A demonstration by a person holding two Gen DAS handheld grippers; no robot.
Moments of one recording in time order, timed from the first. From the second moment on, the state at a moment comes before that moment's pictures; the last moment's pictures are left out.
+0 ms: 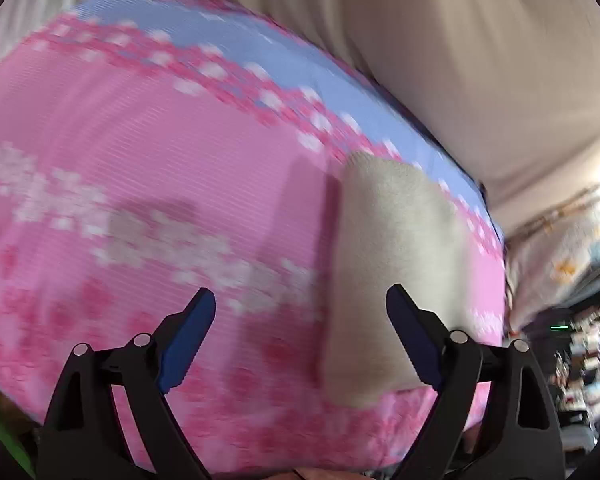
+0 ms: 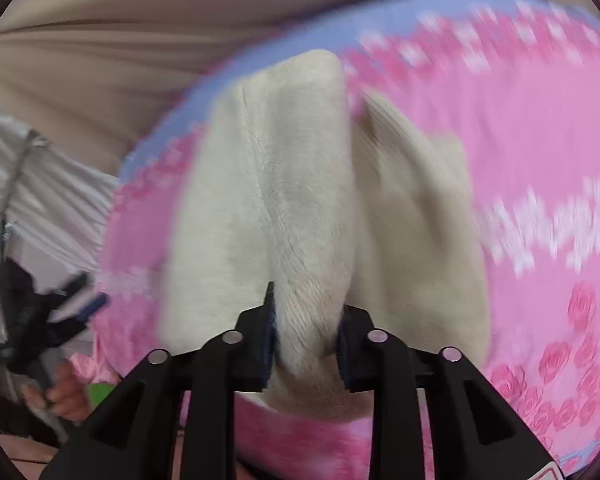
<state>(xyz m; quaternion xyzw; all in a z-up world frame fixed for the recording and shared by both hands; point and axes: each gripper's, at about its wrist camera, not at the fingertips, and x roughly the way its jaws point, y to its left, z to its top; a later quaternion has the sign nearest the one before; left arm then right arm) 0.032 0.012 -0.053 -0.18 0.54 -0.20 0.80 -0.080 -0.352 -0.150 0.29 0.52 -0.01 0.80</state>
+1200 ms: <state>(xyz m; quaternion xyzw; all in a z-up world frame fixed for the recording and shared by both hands) 0.009 0.156 -0.052 -0.20 0.50 -0.08 0.84 0.065 -0.027 -0.040 0.02 0.51 0.23 0.83</state>
